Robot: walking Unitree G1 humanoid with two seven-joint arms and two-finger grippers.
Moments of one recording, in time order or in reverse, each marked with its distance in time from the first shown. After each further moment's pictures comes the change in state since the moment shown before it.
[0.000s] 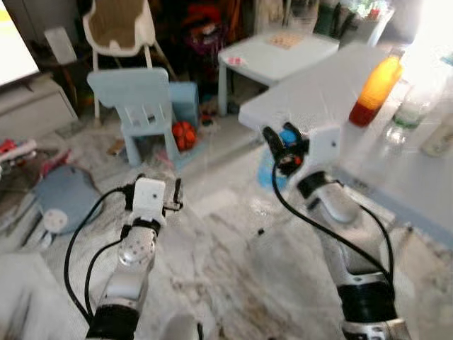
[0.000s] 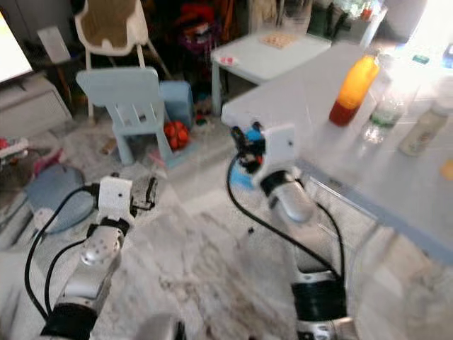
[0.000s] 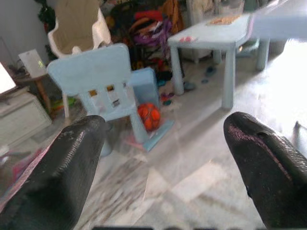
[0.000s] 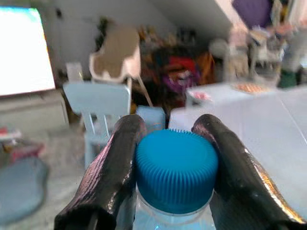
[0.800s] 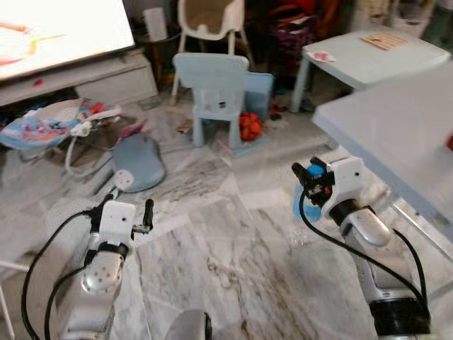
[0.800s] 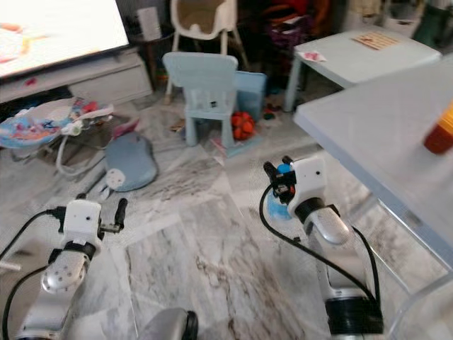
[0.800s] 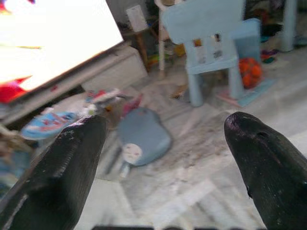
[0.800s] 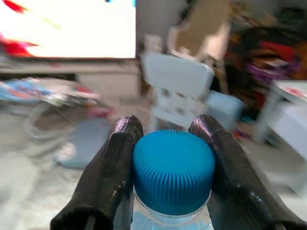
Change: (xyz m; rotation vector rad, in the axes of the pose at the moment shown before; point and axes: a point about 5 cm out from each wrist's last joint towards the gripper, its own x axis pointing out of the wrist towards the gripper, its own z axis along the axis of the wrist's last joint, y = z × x) left arm -0.020 0.037 -0.010 0.087 0.045 0.032; right arm -0.019 -0.037 -0.024 -0.070 0.104 0.064
